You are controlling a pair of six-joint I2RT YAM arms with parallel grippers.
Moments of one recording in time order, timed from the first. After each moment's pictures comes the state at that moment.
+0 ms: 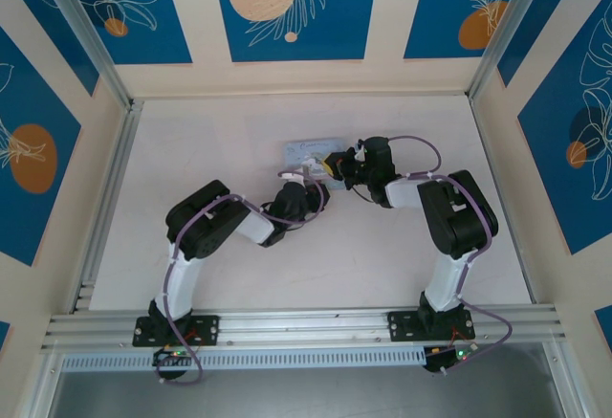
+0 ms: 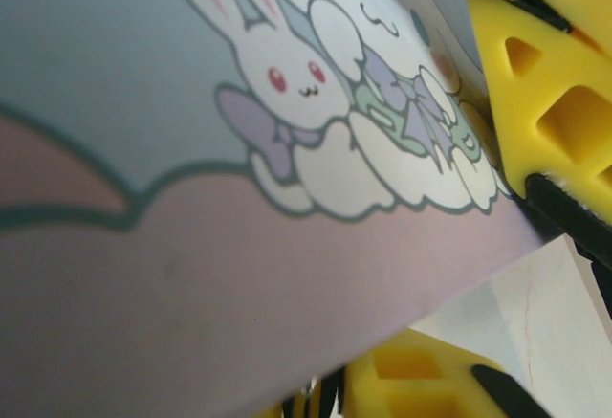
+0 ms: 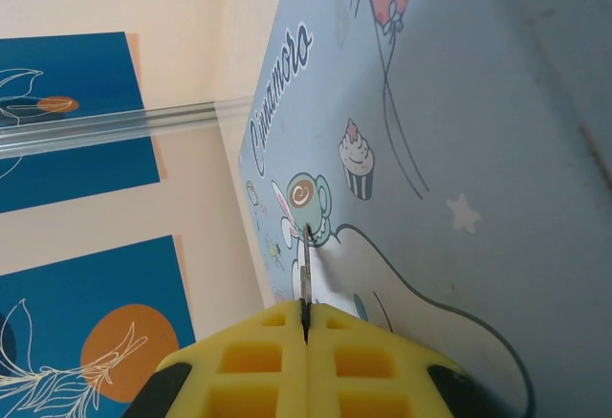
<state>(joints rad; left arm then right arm) -0.80 2.11 0.90 0.85 -0.06 -0.90 0.35 1.84 0.87 0.51 -0.51 1.35</state>
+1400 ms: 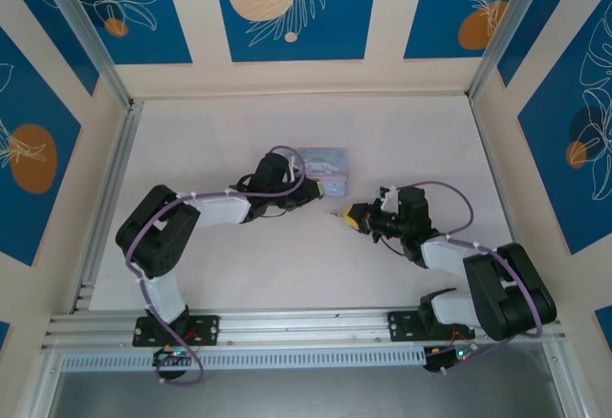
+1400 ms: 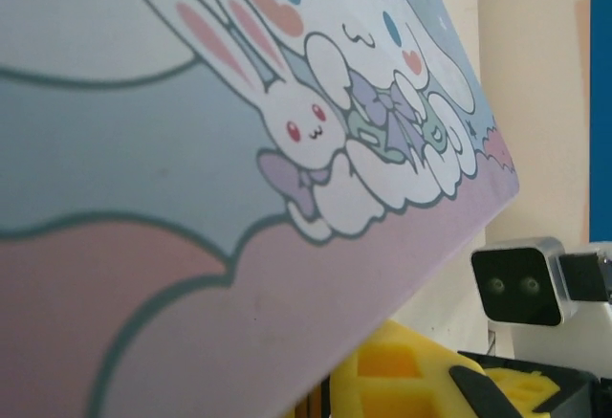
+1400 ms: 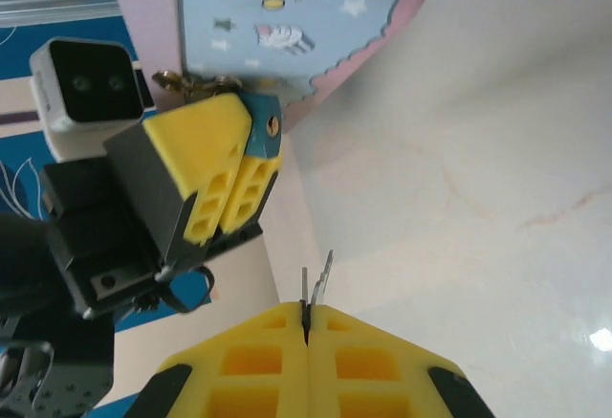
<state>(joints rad) -0.66 1.80 0.96 0.25 0.42 -0.98 0.28 1.27 0.27 0.53 -0.72 1.32</state>
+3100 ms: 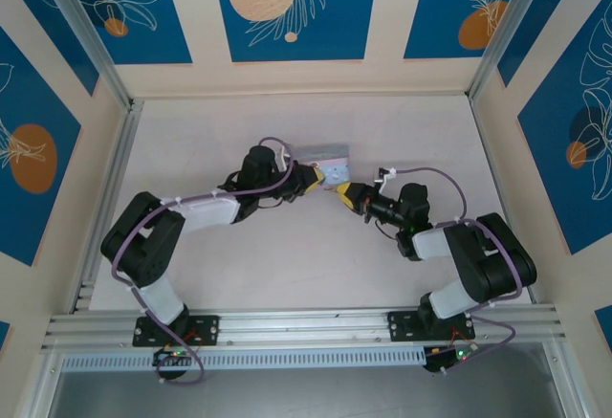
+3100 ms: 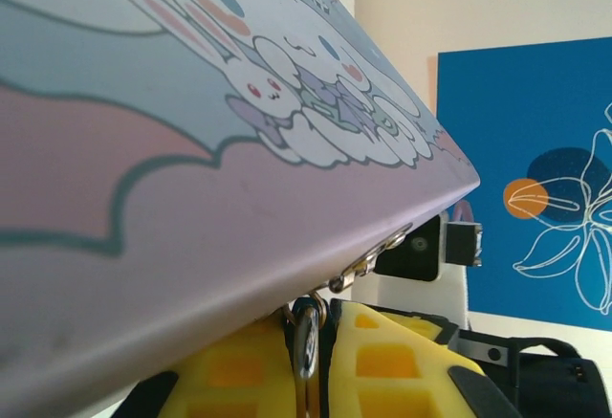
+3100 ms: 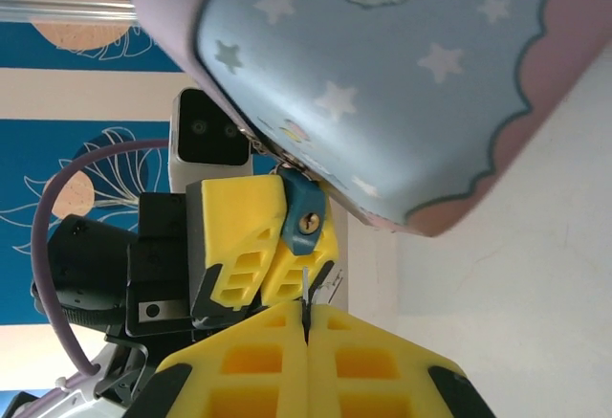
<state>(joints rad) -0.62 1.71 0.92 0.42 0.51 -1.23 0.29 1.51 0.31 1.11 -0.72 1.45</state>
